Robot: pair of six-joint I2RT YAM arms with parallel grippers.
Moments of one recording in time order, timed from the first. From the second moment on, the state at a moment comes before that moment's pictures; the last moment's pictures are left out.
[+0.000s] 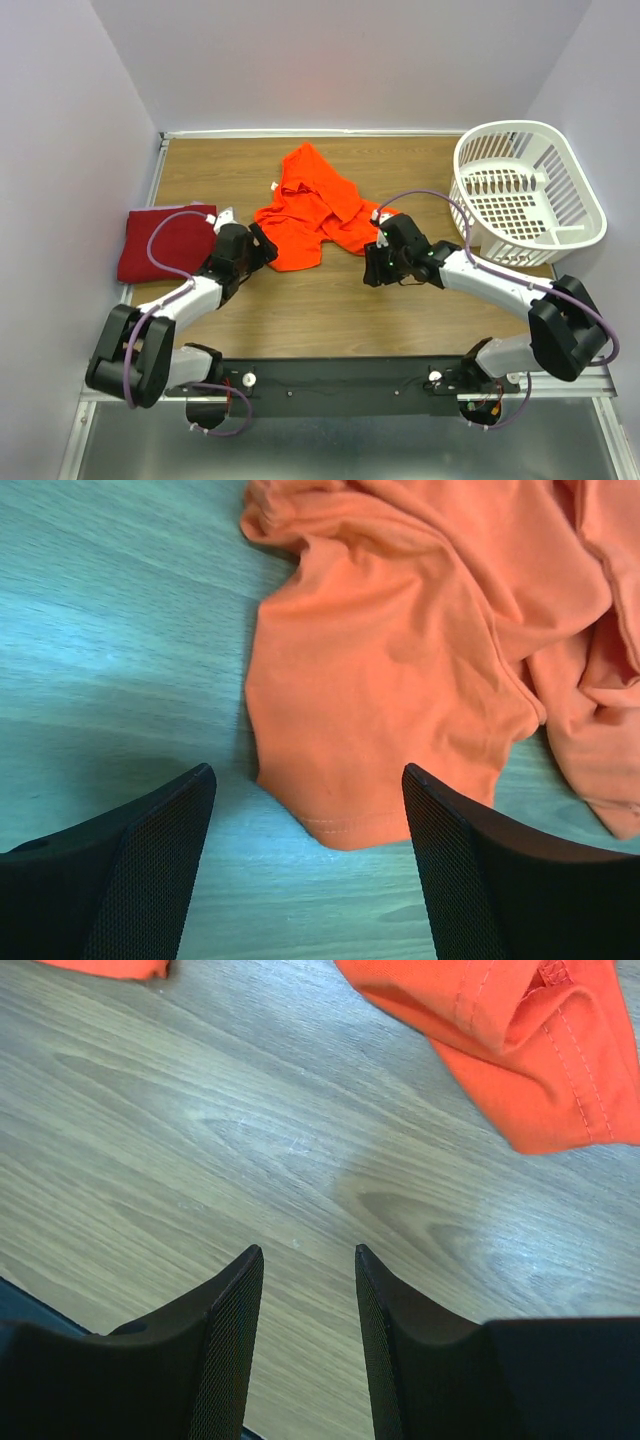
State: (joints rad) left arm -0.31 1.22 0.43 0.16 -0.09 -0.72; right arm 0.69 1.38 0.80 -0.34 -0.08 0.37
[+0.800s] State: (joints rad) left arm -0.31 1.33 0.50 0.19 0.05 -0.77; right arm 0.69 1.35 0.78 -0.34 -0.07 0.37
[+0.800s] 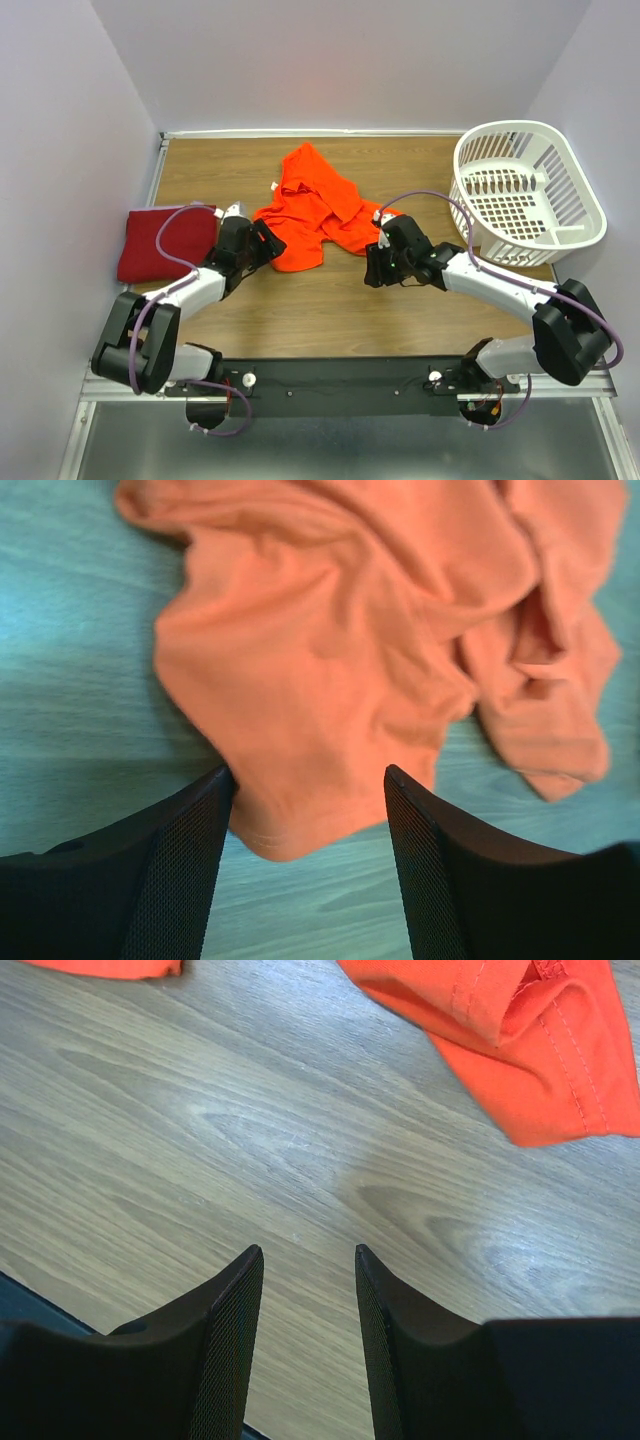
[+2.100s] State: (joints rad) left arm -0.46 1.43 0.77 -0.38 -0.25 -0.68; right arm 0.69 1.30 0.77 -0.34 -0.07 0.34
